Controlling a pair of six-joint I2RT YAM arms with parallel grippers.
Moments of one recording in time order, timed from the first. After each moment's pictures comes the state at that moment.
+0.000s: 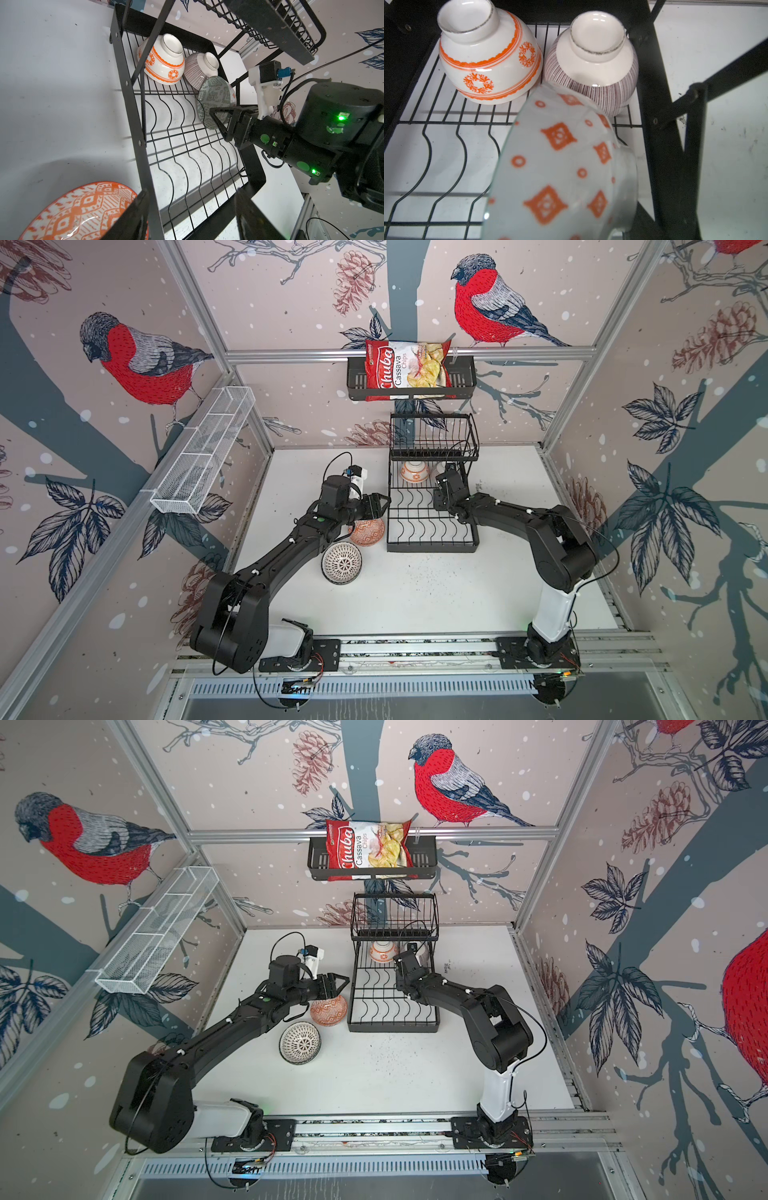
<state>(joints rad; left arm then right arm) -0.37 1.36 0.86 -0.03 0.42 -0.49 0.60 1.88 1.18 -0.13 0.35 0.34</state>
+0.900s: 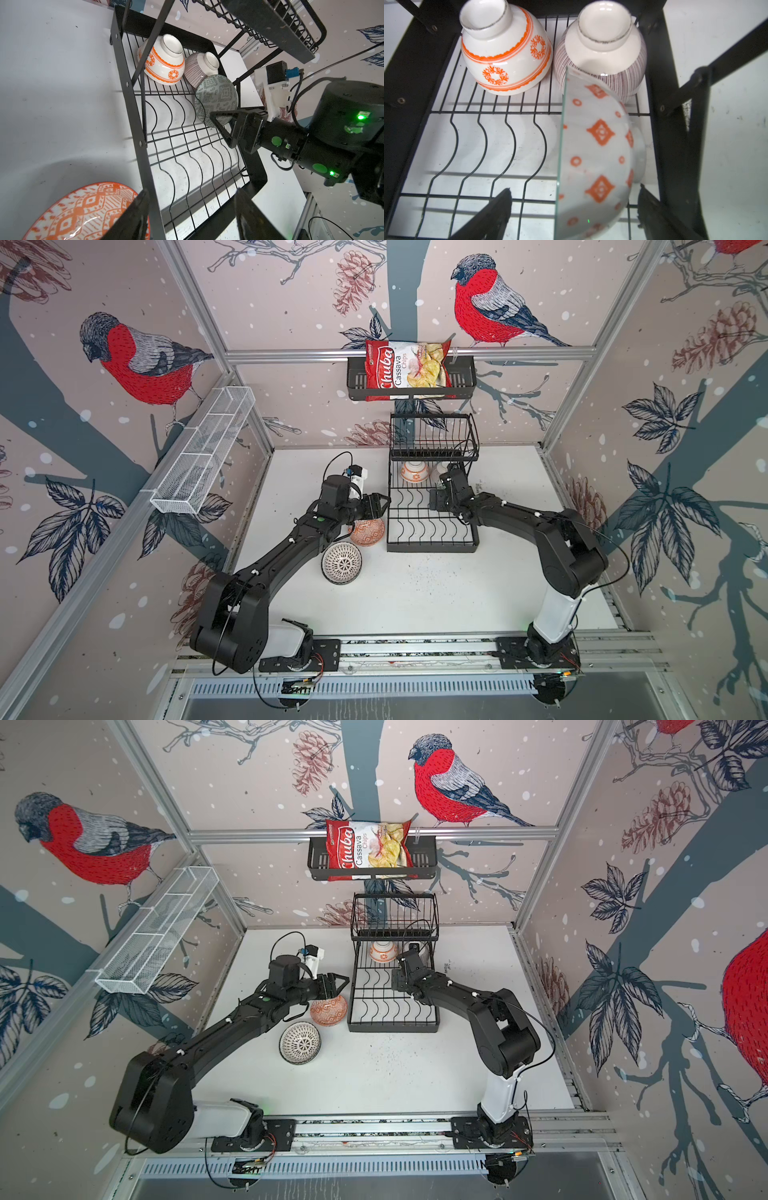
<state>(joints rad) -0.37 1.36 0.87 -0.04 0.42 -0.47 0.58 1.82 1.16 -0.17 0.28 0.37</state>
